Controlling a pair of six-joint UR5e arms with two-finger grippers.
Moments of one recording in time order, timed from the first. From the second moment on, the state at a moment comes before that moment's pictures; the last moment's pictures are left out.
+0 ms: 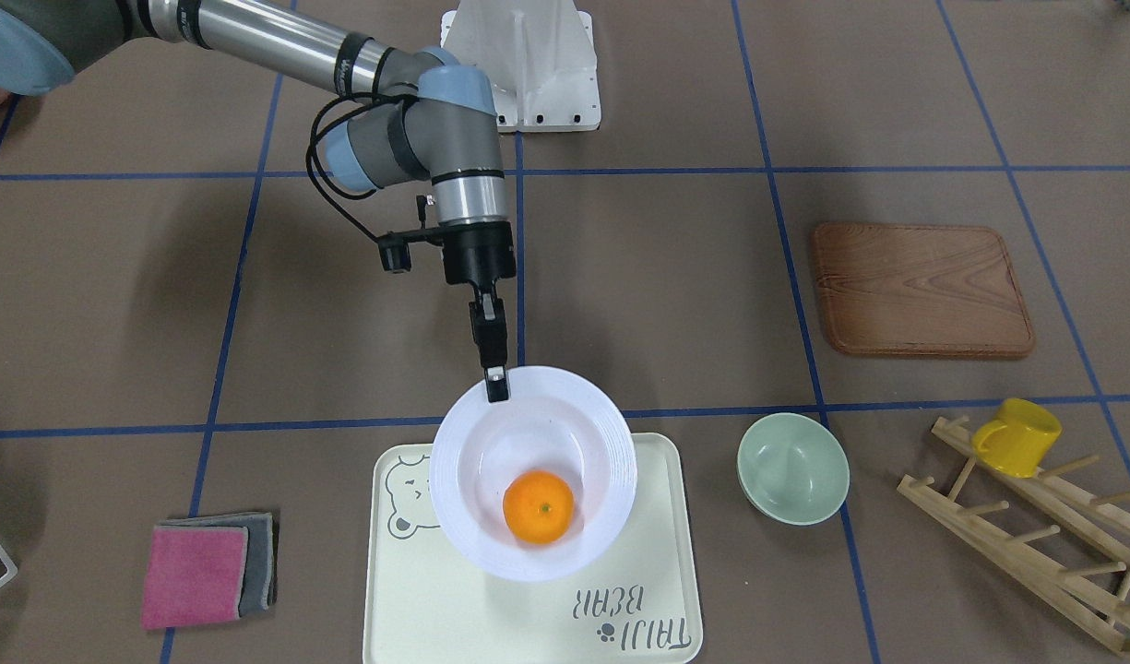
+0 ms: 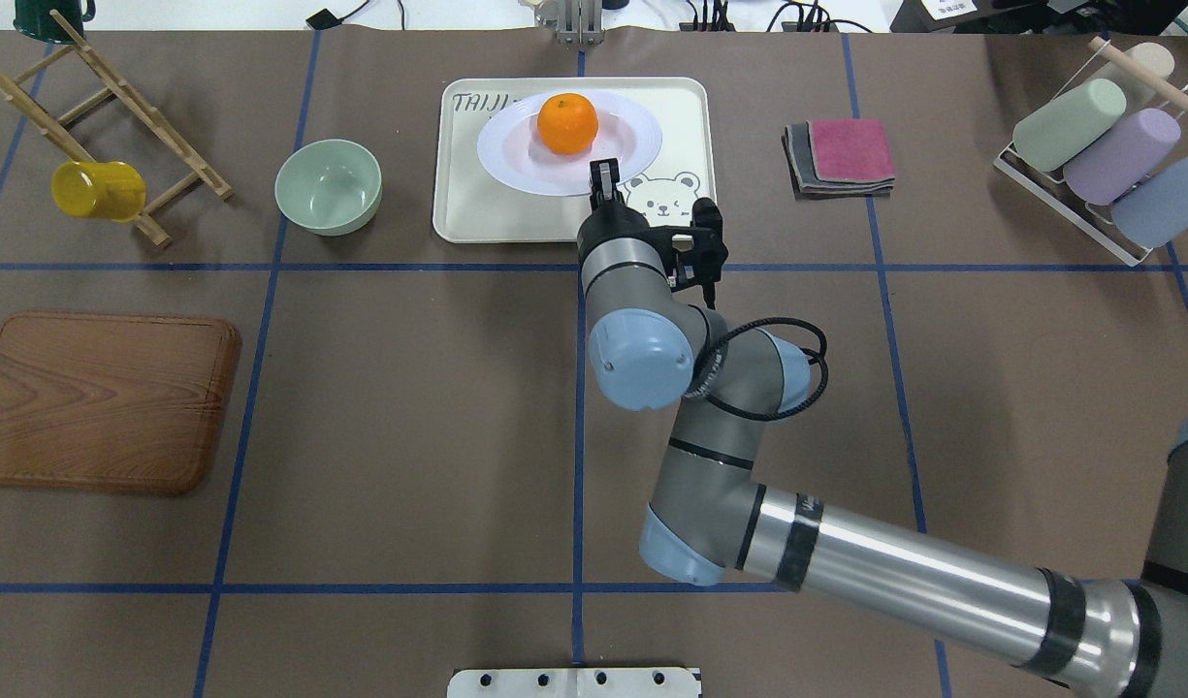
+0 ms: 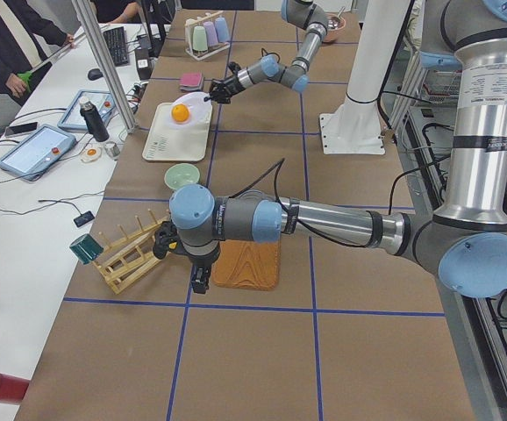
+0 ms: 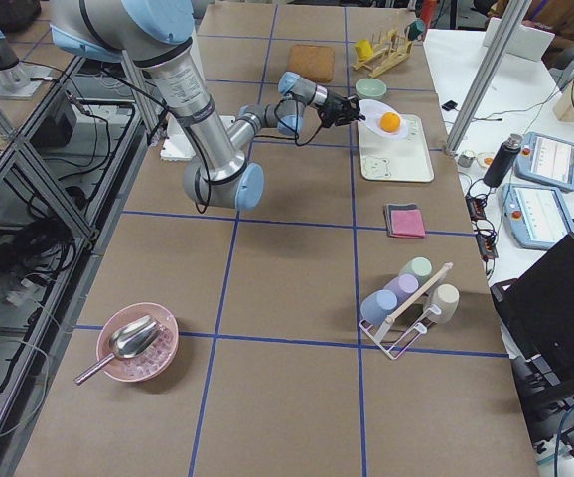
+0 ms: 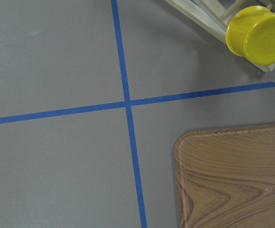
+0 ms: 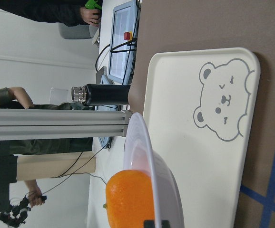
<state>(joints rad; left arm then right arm) -1.58 -1.60 -1.69 -1.48 -2.42 0.07 0.46 -0.76 1.27 -0.92 0.90 2.58</state>
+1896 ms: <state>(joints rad) -1.58 -1.51 -1.73 -1.58 -2.38 -0.01 1.11 -1.26 1.79 -1.41 2.07 0.92</state>
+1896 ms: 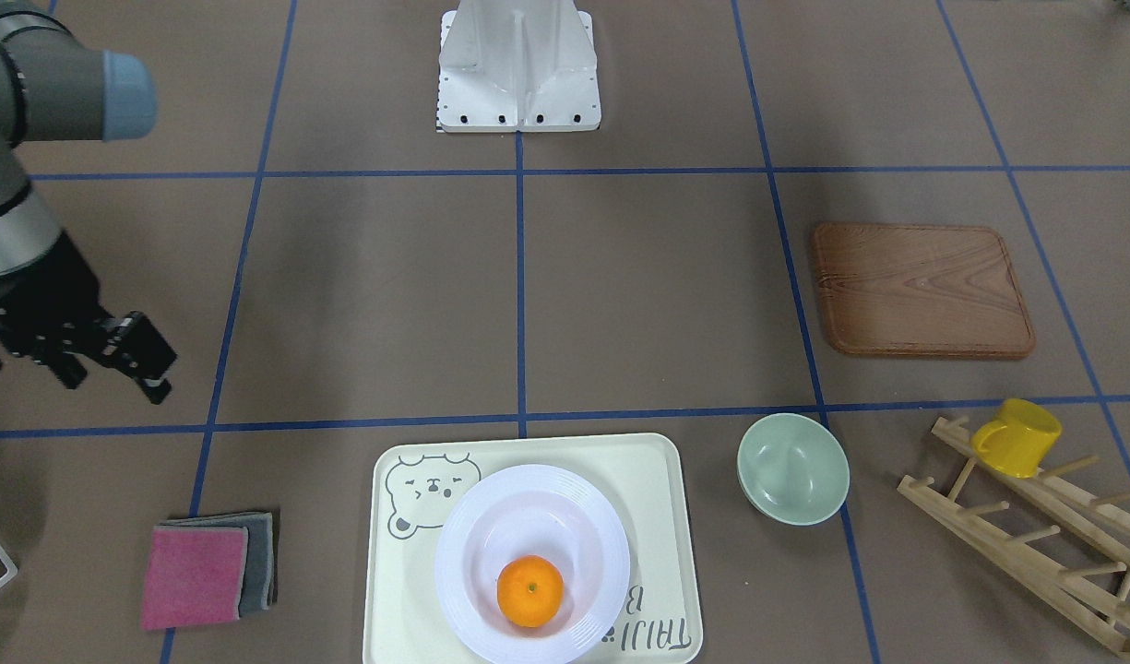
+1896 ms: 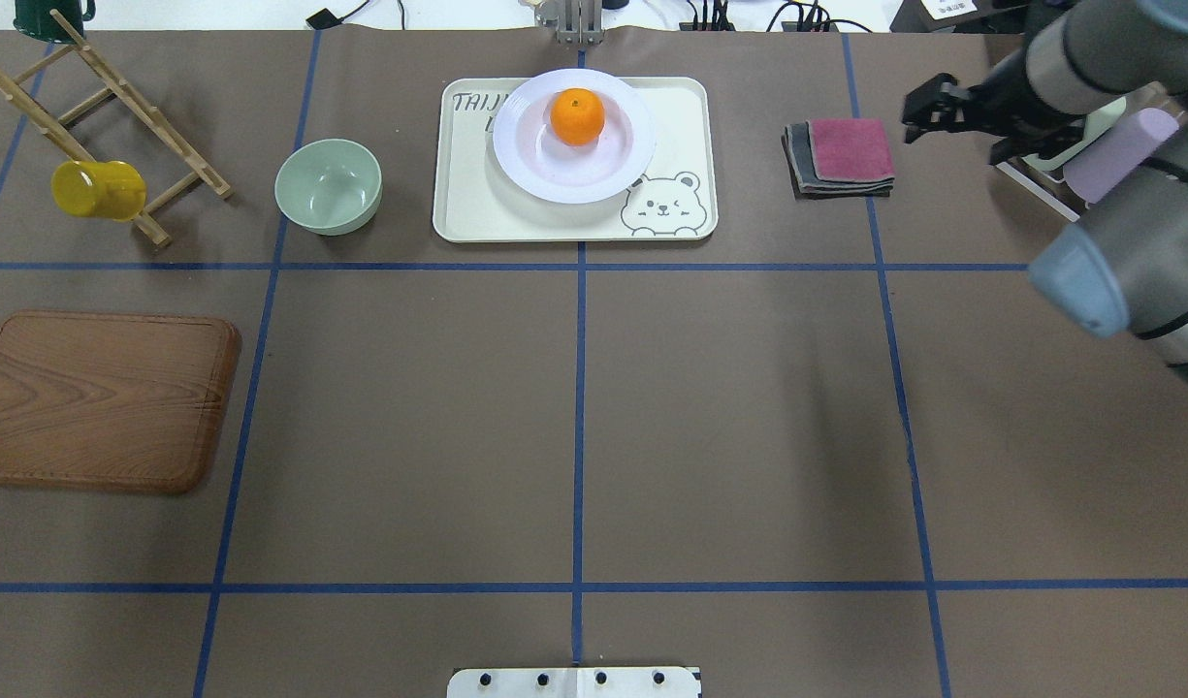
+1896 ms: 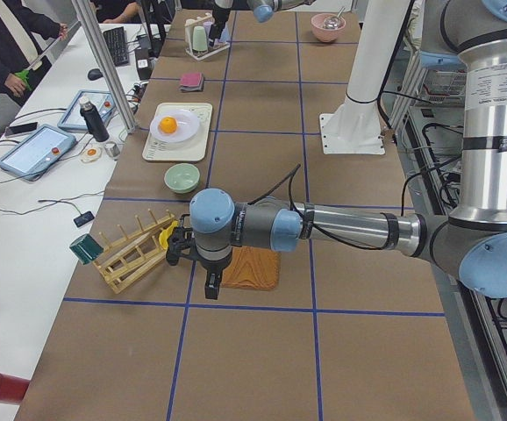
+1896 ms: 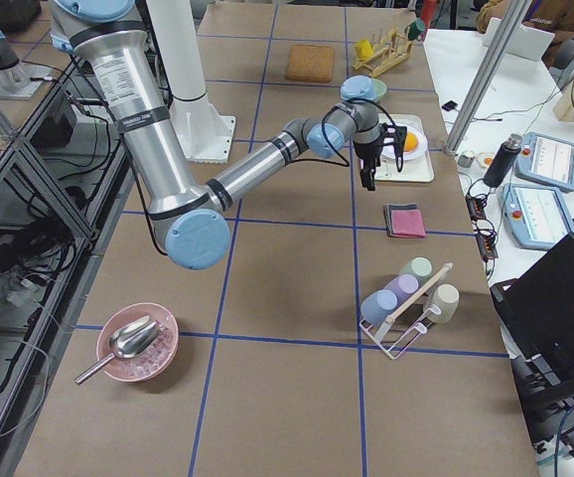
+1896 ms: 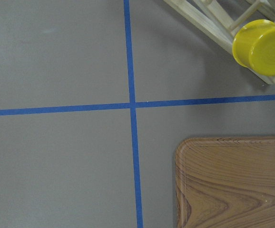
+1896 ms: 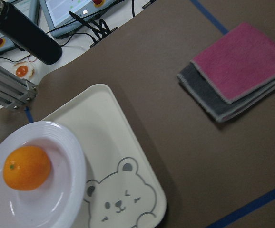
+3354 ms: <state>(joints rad) -1.58 -1.46 -1.74 -1.58 -2.35 -0.01 1.61 -1.77 1.78 -1.57 2.31 -0.24</state>
